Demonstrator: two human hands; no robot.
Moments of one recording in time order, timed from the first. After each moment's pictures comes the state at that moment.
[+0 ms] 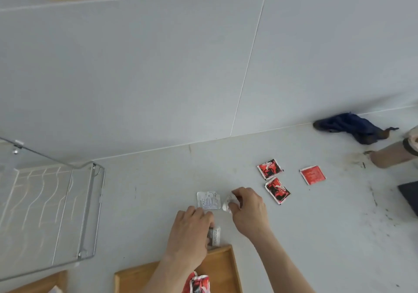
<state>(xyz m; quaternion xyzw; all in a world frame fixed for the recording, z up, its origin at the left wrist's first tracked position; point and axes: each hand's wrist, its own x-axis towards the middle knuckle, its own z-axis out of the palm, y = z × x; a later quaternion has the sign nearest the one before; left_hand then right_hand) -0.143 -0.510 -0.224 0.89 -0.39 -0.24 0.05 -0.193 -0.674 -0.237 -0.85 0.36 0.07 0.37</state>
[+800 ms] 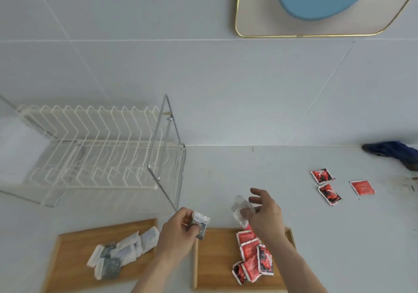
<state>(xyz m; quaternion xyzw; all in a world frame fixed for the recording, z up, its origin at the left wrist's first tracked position) -0.149 -0.292 -0.166 0.87 0.01 -0.26 0.41 -0.195 -0.517 -0.182 -0.79 0.35 0.01 0.50</state>
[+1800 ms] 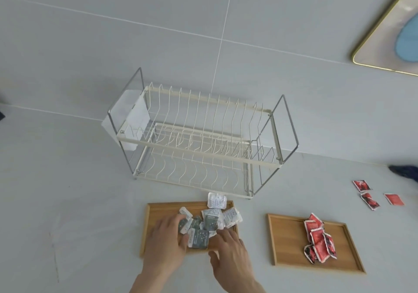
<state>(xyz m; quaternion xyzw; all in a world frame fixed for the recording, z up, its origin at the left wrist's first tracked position) -0.150 0.001 -0.201 0.95 -0.08 -0.14 0.25 -0.225 -0.175 -0.226 -0.98 0.05 0.09 0.18</state>
